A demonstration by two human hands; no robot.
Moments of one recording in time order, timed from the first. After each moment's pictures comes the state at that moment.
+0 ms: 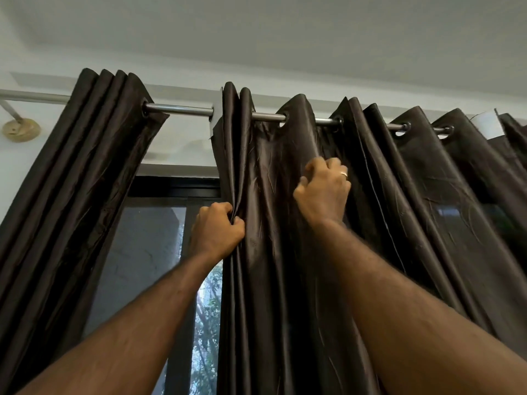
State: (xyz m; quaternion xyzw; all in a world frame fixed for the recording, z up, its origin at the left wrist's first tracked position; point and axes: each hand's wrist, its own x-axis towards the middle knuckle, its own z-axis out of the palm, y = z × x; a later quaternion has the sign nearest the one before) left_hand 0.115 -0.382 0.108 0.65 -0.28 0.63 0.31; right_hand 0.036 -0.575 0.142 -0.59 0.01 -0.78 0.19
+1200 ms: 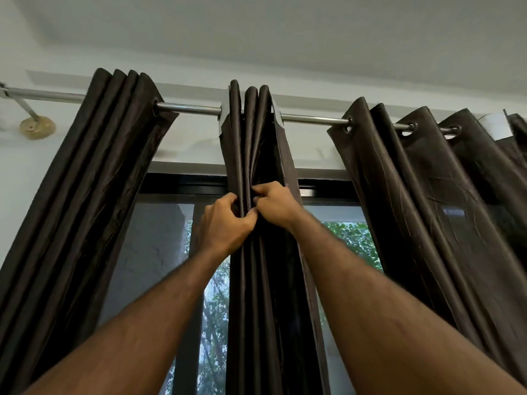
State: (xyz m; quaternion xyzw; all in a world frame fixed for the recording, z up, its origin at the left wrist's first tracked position) left_hand 0.088 -0.380 0.100 0.64 -0.29 0.59 0.39; right_hand 0.049 -0.510 0.144 -0.80 -0.21 -0.50 0.27
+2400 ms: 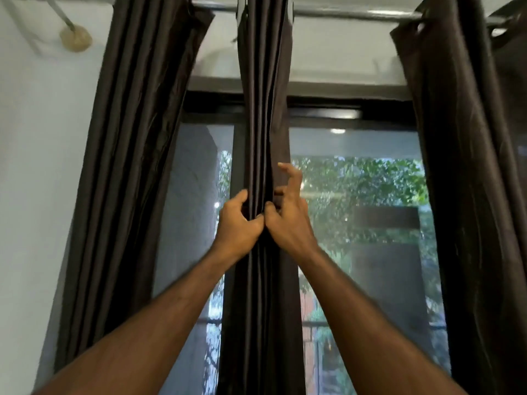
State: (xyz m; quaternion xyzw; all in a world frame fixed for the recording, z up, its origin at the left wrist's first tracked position) left_hand 0.112 -0.329 -0.062 0.61 -0.37 0.46 0.53; right_hand 0.092 -0.452 -0.049 -0.67 -0.34 -0.51 0.41
